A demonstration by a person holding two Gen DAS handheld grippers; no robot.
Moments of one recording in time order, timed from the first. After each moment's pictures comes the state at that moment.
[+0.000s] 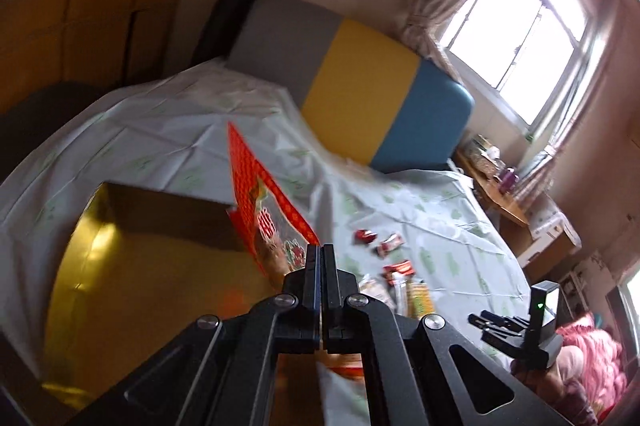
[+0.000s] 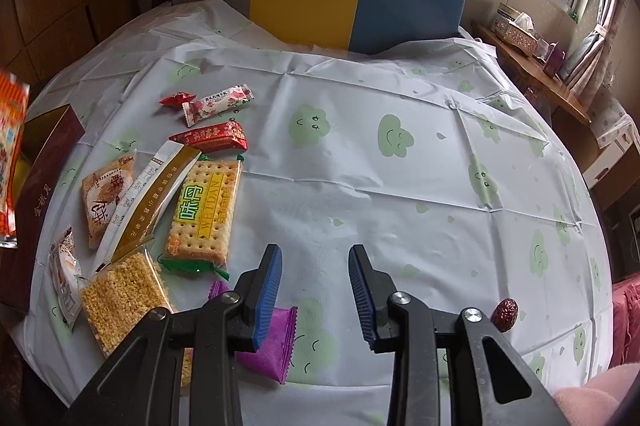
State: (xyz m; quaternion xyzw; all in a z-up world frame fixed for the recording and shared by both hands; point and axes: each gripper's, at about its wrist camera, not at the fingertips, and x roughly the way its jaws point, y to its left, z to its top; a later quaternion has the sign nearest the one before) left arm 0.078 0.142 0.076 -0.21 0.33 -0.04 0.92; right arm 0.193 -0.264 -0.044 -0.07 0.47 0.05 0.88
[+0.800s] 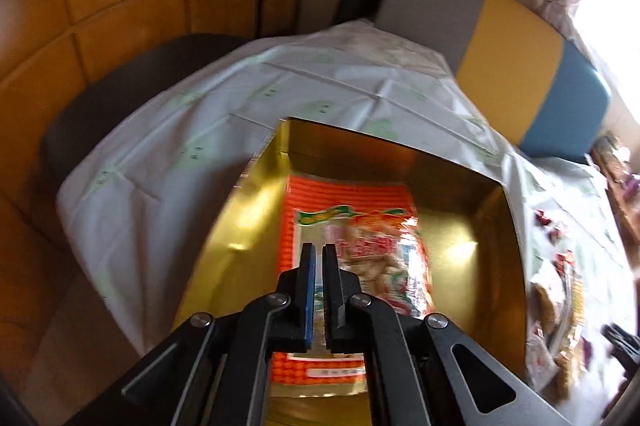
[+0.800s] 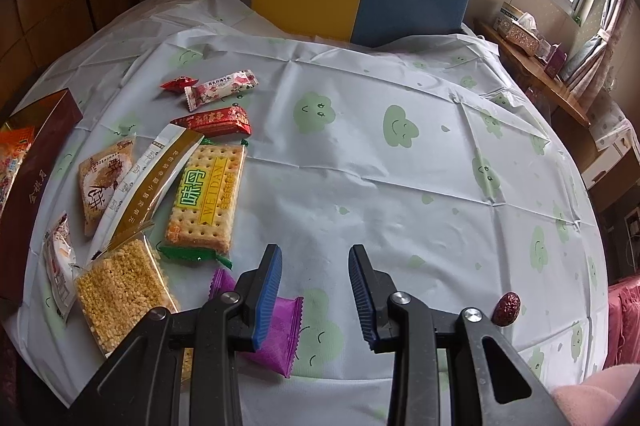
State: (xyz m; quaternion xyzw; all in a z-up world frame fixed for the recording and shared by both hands) left arm 0.071 0.235 -0.005 -0.16 0.41 0.19 0.87; right arm 0.192 -0.256 -0.052 -0.09 0.48 0.04 0.87
